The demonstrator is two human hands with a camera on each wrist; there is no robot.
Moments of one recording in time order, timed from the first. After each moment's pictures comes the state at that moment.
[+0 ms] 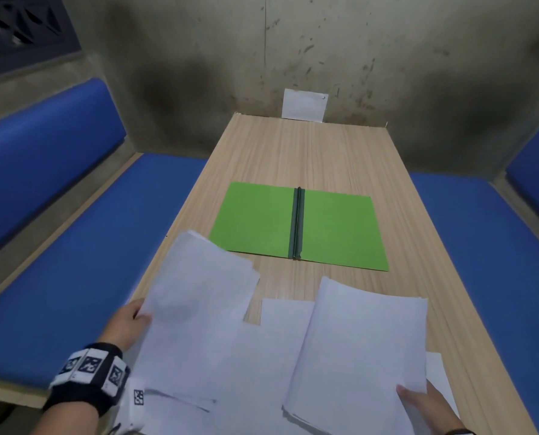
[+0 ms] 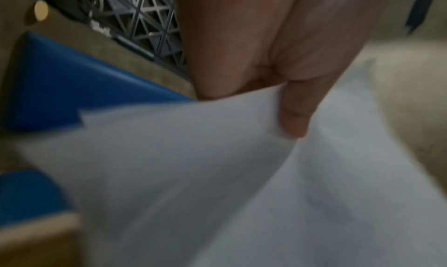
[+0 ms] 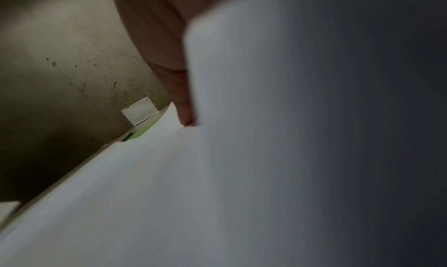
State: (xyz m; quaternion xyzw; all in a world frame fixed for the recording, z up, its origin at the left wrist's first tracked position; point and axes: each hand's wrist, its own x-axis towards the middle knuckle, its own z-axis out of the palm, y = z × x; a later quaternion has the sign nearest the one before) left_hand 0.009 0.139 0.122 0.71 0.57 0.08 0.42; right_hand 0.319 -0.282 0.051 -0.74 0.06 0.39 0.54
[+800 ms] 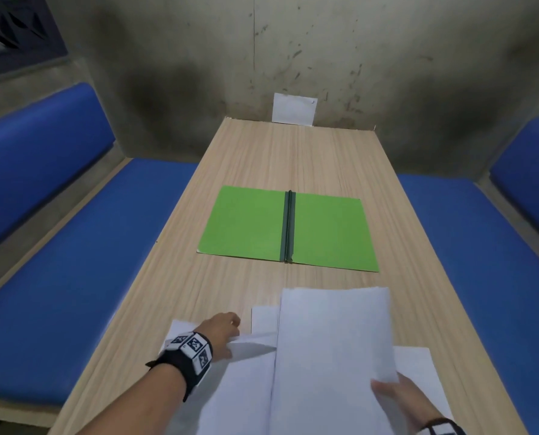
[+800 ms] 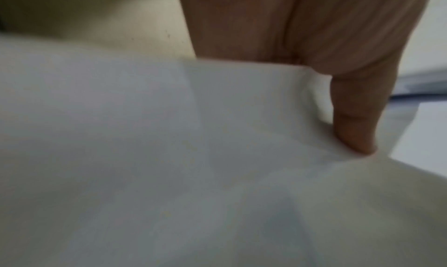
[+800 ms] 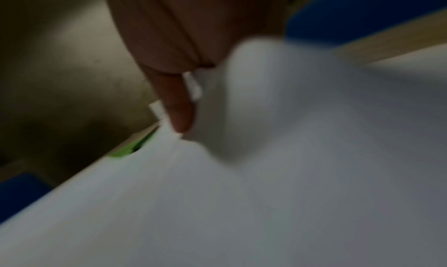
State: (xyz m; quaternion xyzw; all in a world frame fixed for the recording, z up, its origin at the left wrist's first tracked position) left_hand 0.125 0.066 0.094 0.93 0.21 -0.24 0.18; right_hand 0.299 -0.250 0.087 -0.75 0.02 0.44 0.50
